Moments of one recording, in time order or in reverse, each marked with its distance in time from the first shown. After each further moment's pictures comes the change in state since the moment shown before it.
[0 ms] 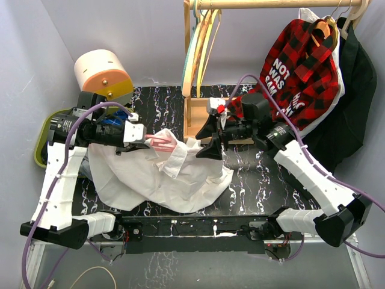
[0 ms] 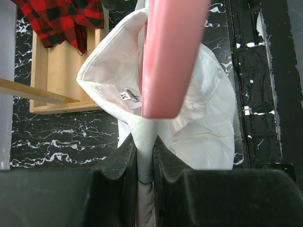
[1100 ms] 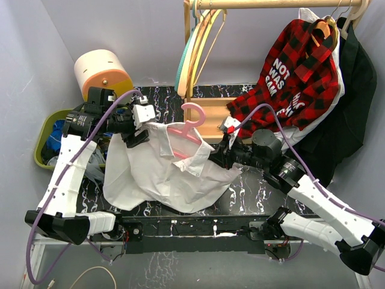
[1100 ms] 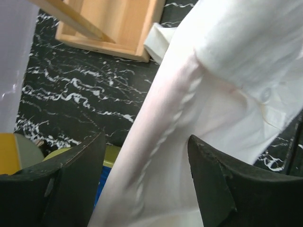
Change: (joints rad) left arm 0.001 0.047 -0.149 0.346 -0.283 -0.294; right arm 0.169 -0.330 -0.418 0.267 0.546 0.255
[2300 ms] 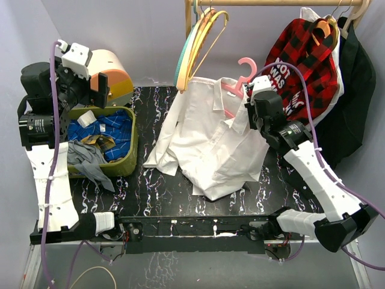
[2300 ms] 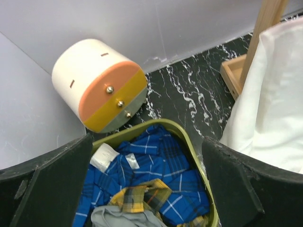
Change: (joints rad) left arm 0.308 0.019 0.393 0.248 -0.360 -0.672; right arm -0.262 0.301 0.460 -0.483 0.825 -0.008
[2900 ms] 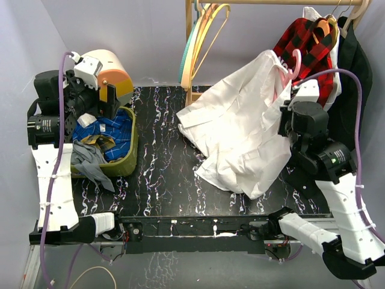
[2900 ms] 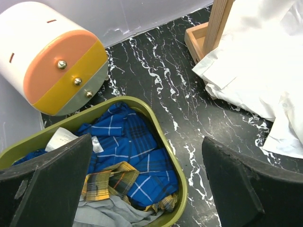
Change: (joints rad) left arm -0.018 -0.053 -0.157 -0.046 0.087 -0.042; right arm -0.067 -0.250 0.087 -0.221 0.090 0.089
